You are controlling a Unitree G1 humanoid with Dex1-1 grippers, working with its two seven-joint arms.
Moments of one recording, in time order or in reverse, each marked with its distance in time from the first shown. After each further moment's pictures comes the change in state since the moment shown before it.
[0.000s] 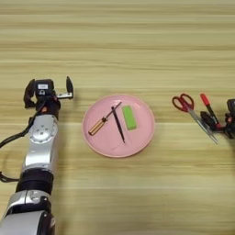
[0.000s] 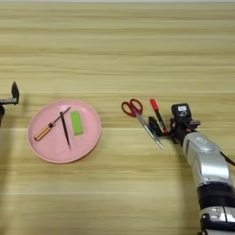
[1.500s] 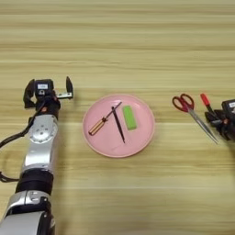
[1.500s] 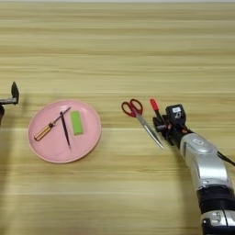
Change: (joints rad) left arm 0.004 -0.001 0.000 -0.013 0.000 0.012 0.008; right arm 0.035 -0.015 0.058 -0.058 -0.001 -0.011 0.028
